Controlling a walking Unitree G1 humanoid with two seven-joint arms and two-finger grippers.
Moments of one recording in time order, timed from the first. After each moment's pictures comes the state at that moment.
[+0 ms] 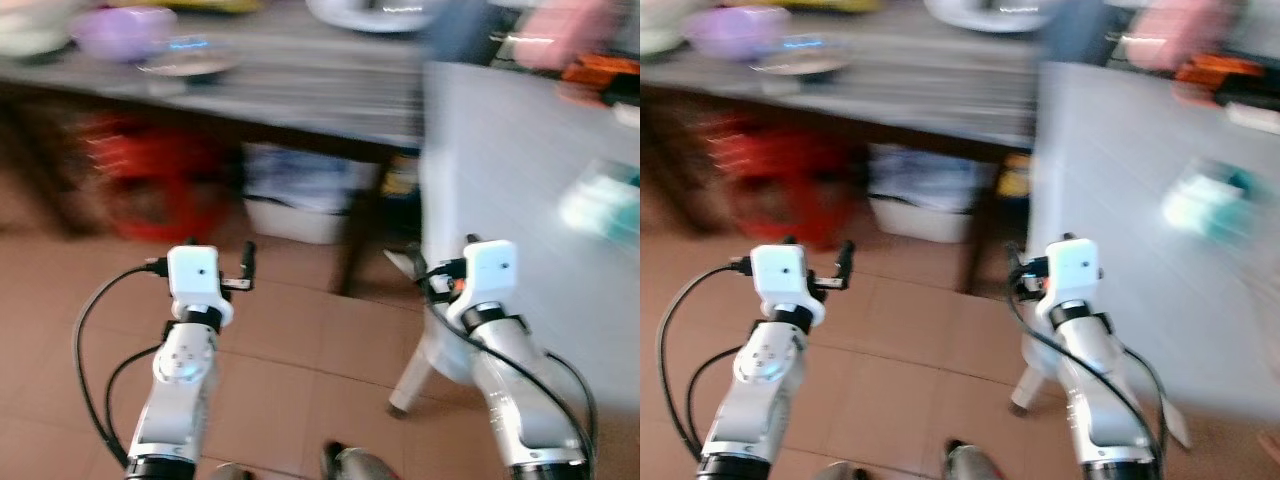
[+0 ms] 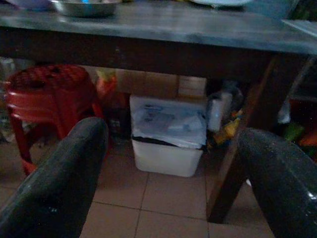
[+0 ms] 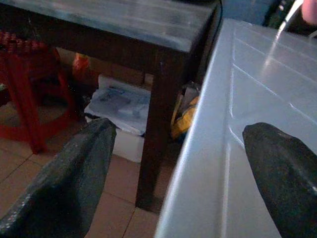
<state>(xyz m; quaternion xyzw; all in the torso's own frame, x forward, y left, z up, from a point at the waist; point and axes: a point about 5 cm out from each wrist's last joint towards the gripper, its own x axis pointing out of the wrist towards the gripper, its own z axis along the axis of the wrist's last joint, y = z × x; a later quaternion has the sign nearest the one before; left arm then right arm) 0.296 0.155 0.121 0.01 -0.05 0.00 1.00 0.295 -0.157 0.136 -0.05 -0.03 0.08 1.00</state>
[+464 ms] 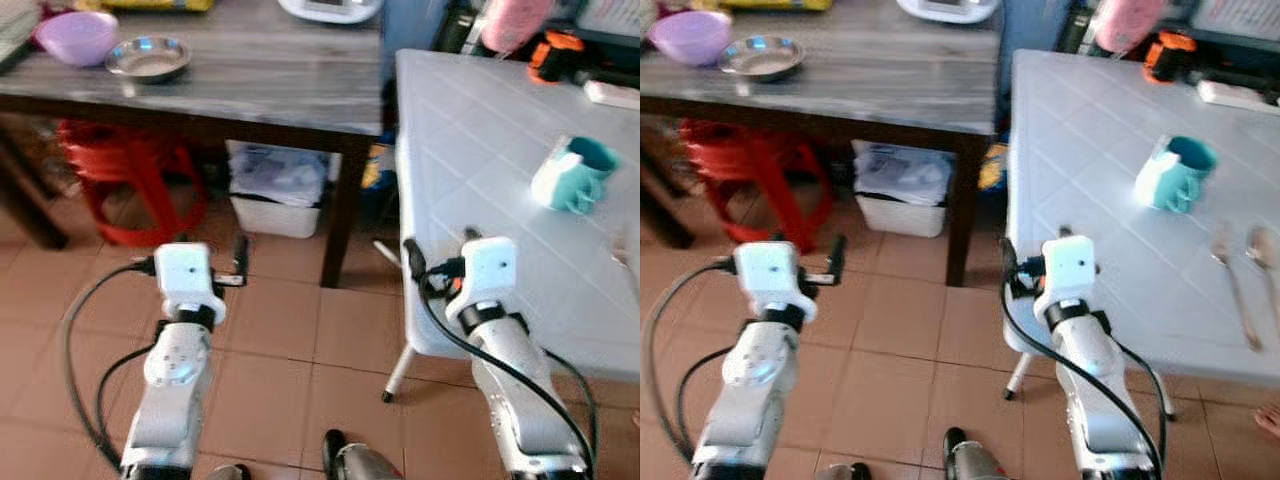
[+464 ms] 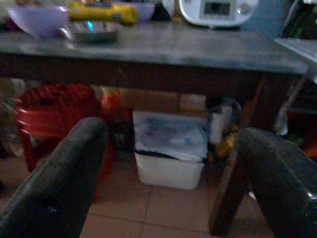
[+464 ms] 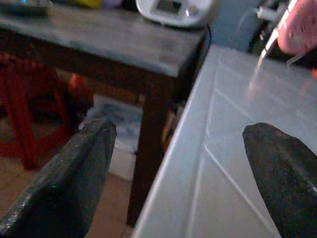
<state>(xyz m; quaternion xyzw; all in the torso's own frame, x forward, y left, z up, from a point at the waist) 0.284 0.155 0.139 0.01 -0.09 0.00 1.00 0.286 -0.156 0.158 -0.07 -0.08 0.07 0.99</state>
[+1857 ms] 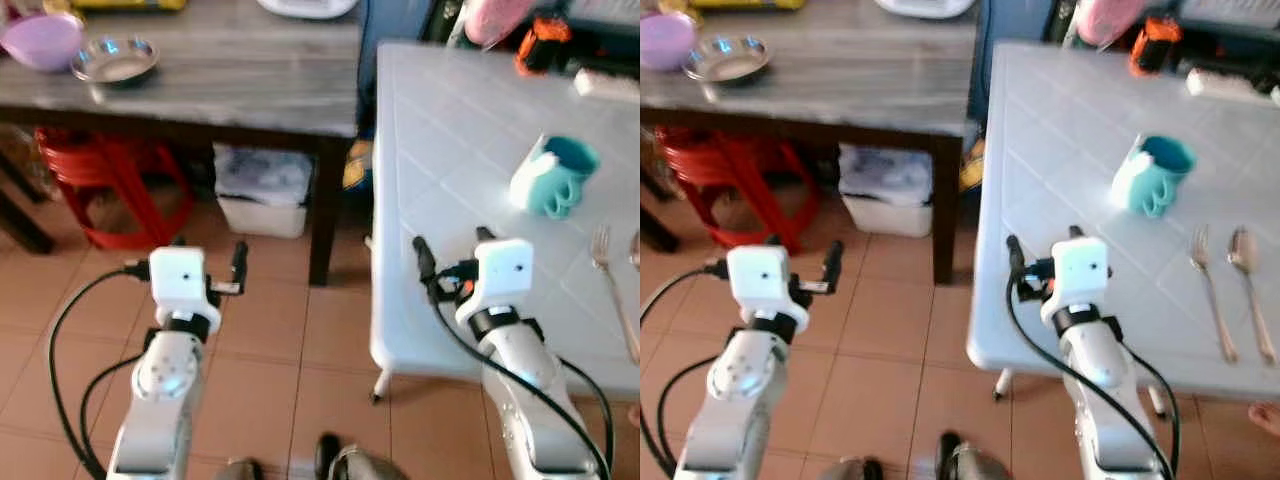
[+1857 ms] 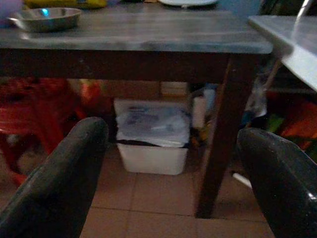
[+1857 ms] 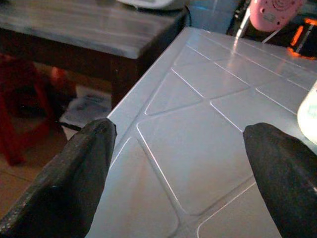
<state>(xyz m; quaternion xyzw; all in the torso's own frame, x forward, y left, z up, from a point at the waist) 0.274 0.160 0.140 0.02 -0.06 -0.01 1.00 0.277 -0.160 0.160 -0.06 -0.07 0.06 0.99</state>
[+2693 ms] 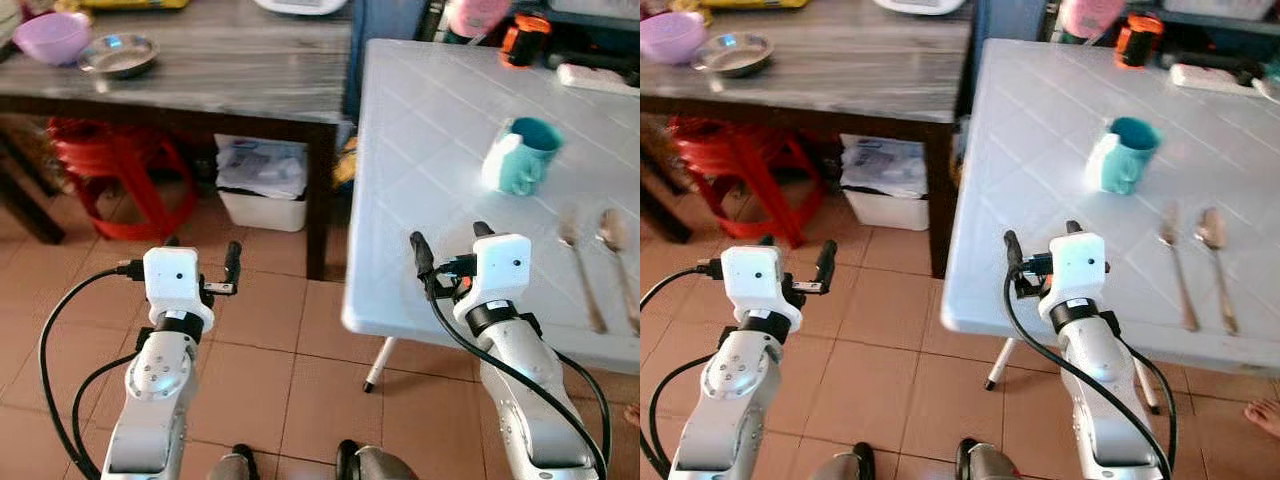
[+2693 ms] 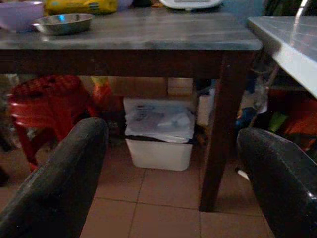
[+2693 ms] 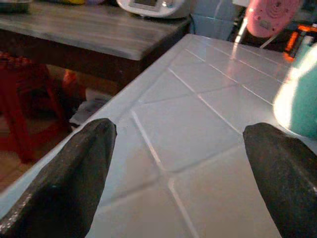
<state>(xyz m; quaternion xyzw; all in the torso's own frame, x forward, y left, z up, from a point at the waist) 0.275 0.166 0.140 0.02 -0.06 0.00 1.00 0.280 -0.156 0.162 -0.06 -0.07 0.07 0.99</state>
